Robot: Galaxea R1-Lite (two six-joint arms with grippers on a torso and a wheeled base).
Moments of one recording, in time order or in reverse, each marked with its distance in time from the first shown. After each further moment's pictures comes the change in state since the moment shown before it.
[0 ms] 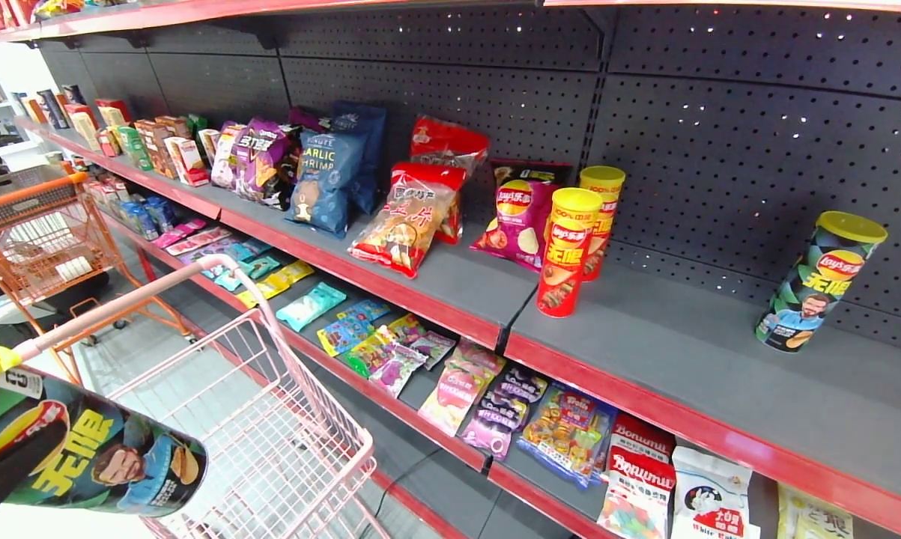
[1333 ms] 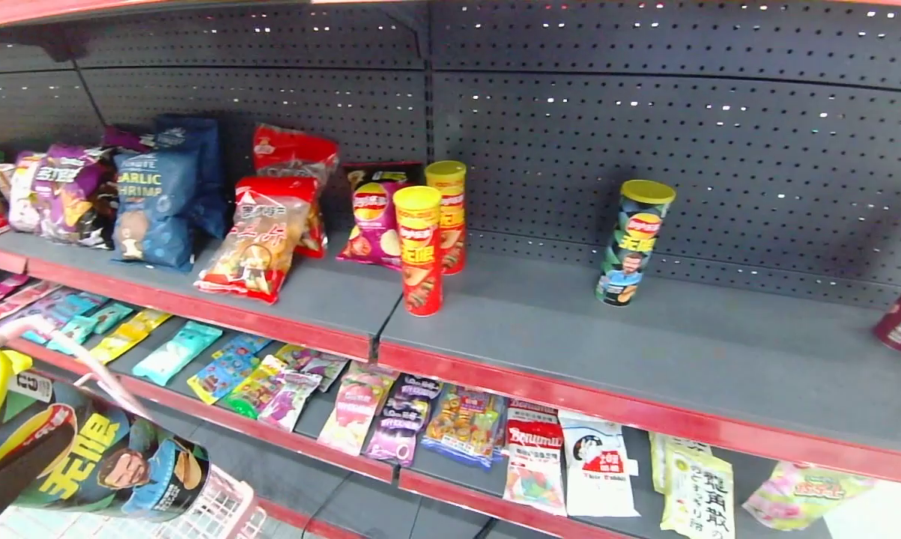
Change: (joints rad) left arm 0.000 0.006 0.008 0.000 -0.001 0.001; right arm 0.000 0.000 0.000 0.000 0.000 0.000
